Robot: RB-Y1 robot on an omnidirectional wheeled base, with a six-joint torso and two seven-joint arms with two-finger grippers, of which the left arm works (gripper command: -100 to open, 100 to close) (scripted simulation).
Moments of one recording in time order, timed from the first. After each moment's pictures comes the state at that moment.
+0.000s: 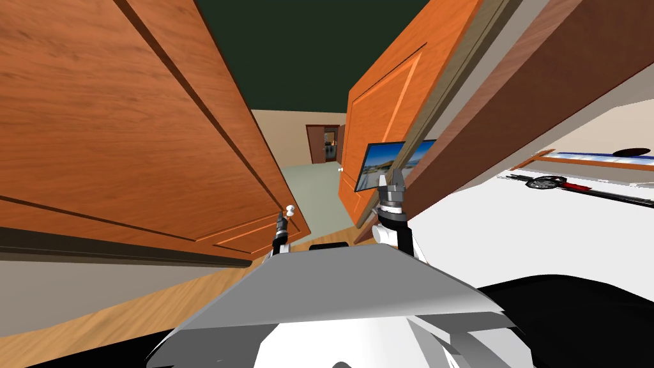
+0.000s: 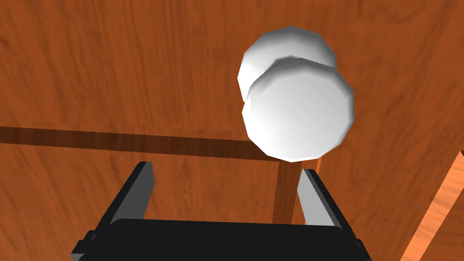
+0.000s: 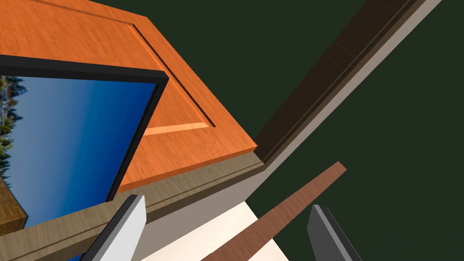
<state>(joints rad) 0.01 0.08 0.37 -0.81 -0.09 -0.88 0.08</state>
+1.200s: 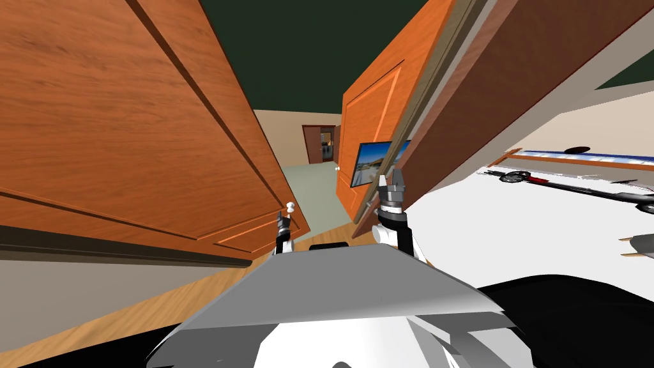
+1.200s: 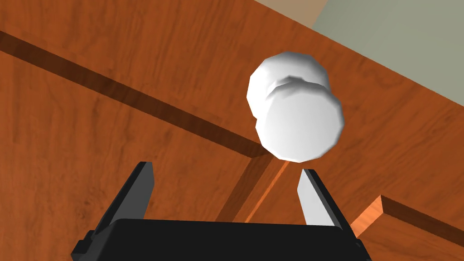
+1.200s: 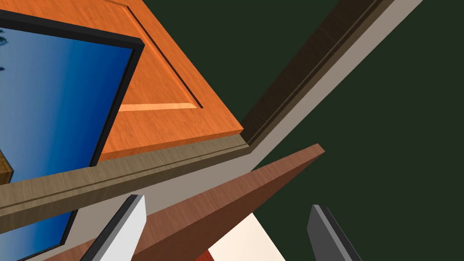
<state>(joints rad) -0.04 0.07 0.34 -0.75 0.04 -0.87 0.37</state>
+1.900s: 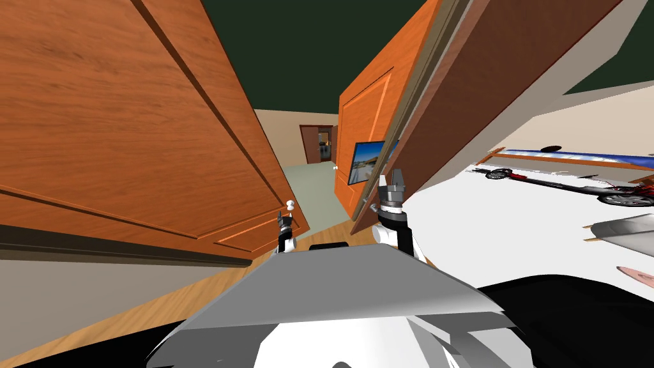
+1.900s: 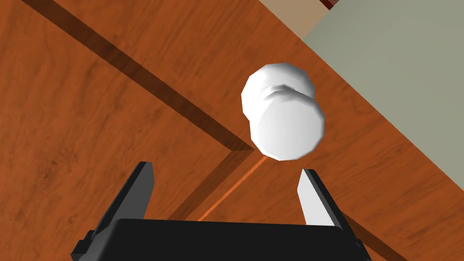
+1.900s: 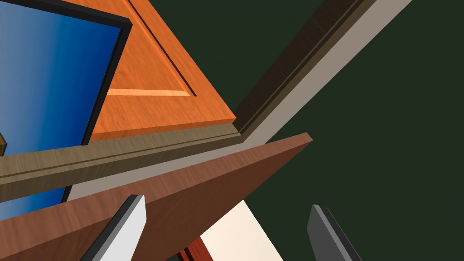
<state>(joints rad) -0.07 0.06 0.31 -0.72 0.13 -0.86 0.55</state>
